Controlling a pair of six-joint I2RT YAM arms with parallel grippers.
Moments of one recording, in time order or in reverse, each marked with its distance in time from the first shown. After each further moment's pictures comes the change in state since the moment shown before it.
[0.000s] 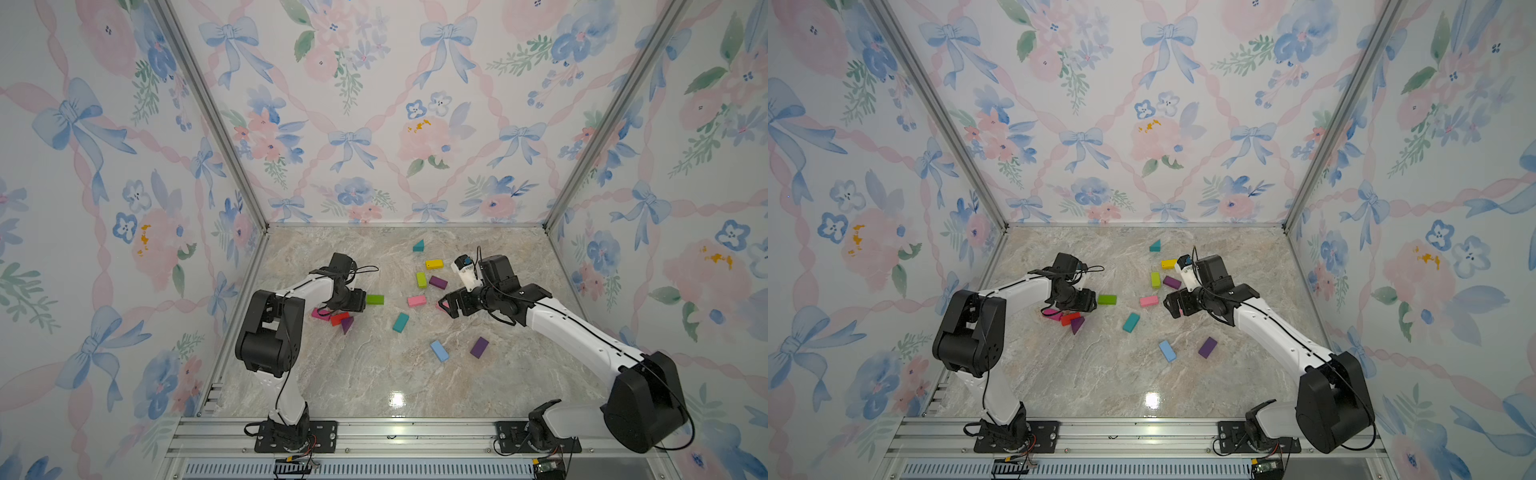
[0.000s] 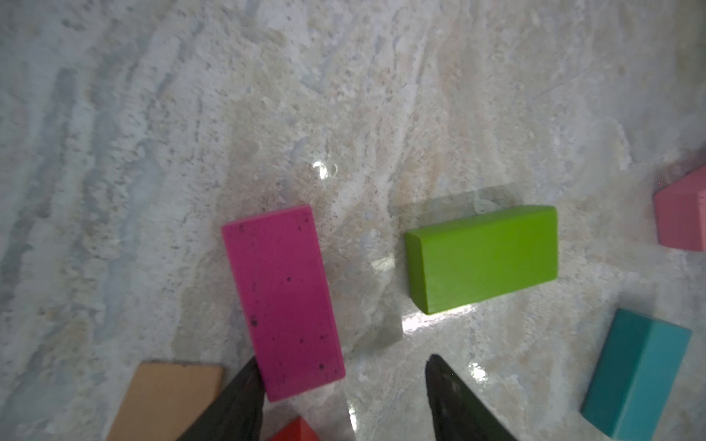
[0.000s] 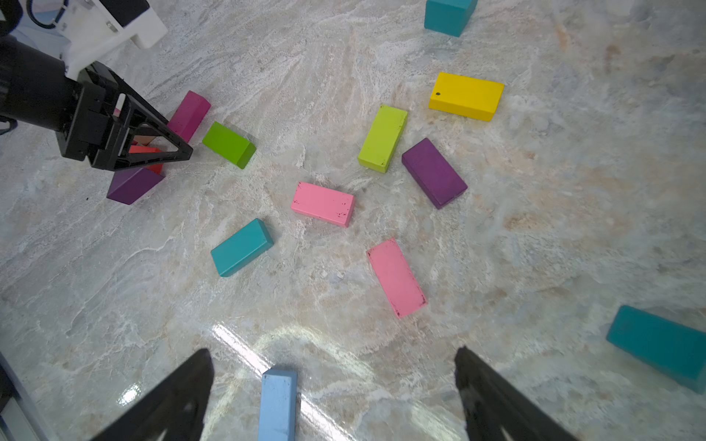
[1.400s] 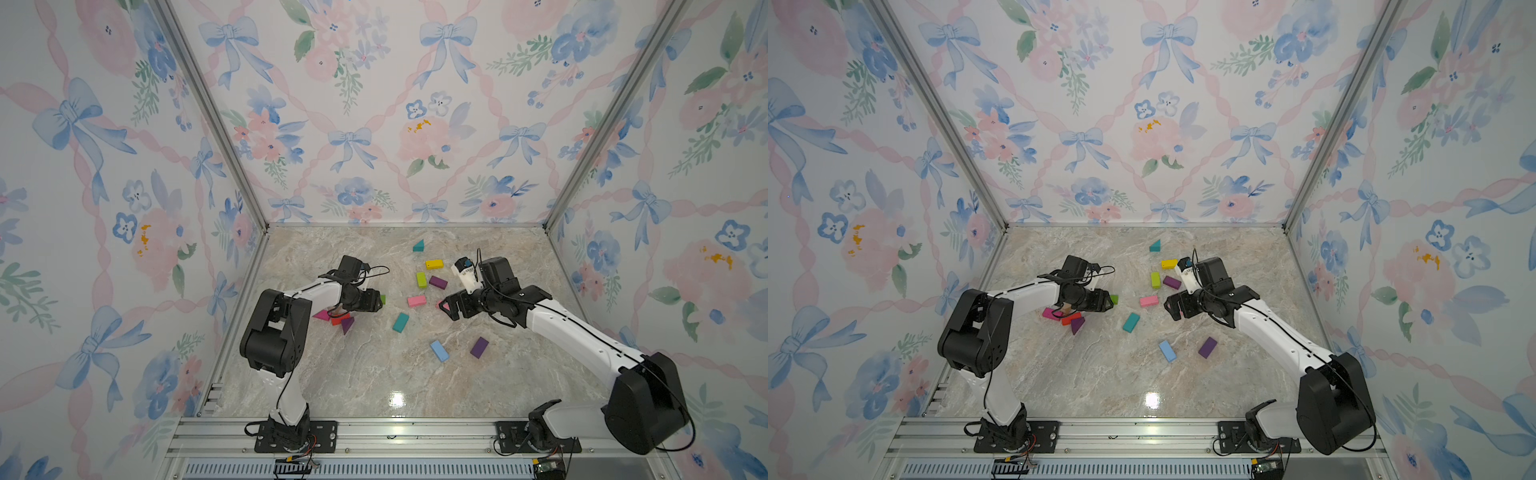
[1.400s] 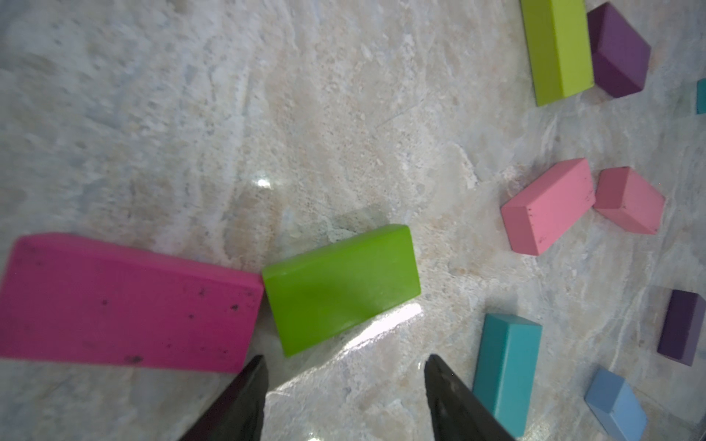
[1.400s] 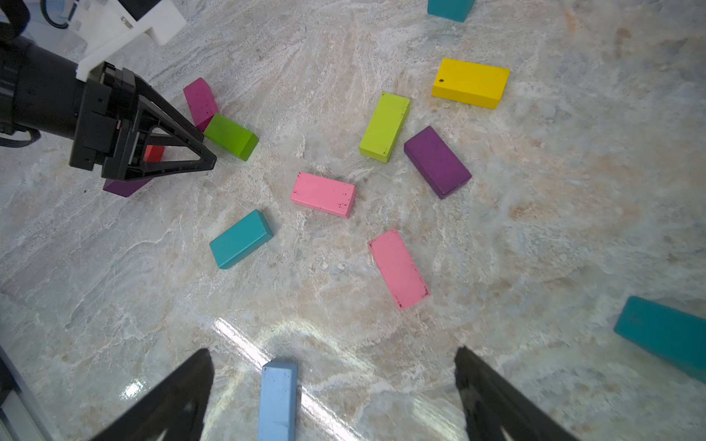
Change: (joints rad) left arm -0.071 0.024 -0.016 0.141 0.153 -0.085; right arm 0.000 -0.007 -0.021 -0.003 -0.003 0.000
